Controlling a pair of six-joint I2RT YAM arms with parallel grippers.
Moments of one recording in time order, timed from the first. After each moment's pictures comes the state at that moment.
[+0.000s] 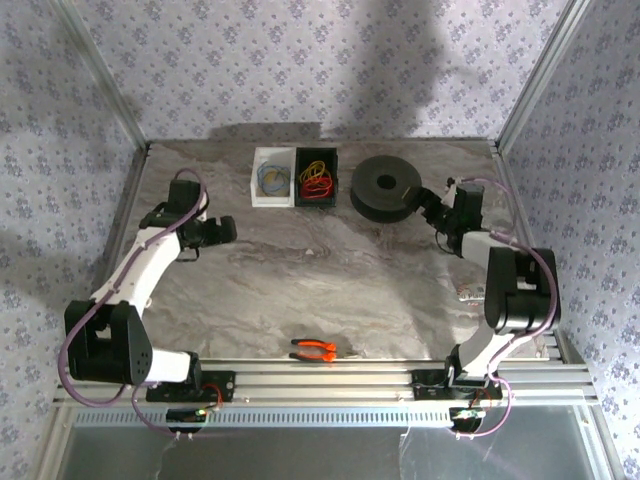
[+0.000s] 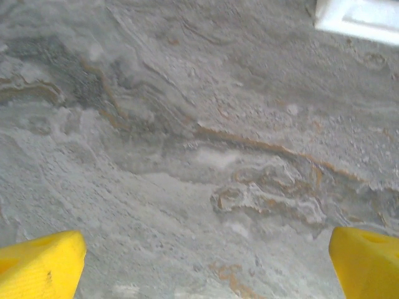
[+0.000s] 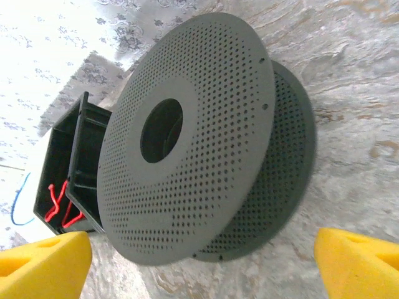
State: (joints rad) left arm -0.13 1.36 1.02 -0.70 -0.03 -0.28; right arm -0.05 1.66 0.81 0.33 -0.43 0.64
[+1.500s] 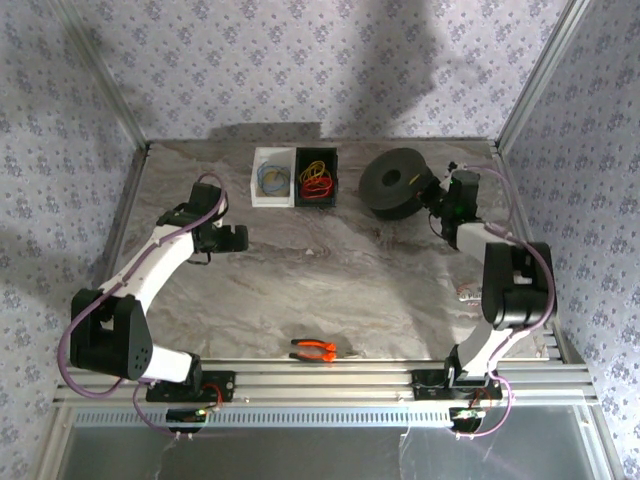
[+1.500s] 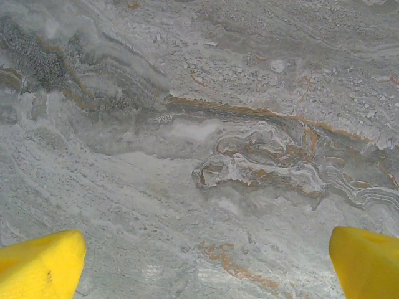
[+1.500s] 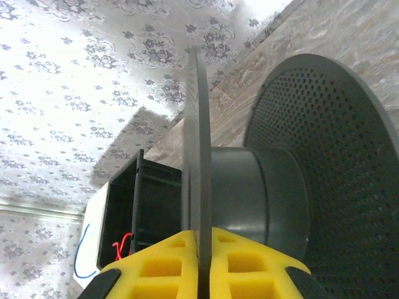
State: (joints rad) left arm -0.24 1.40 1.02 -0.74 -0.11 -0.26; right arm -0.01 1.65 0.89 0.40 -0.37 0.81
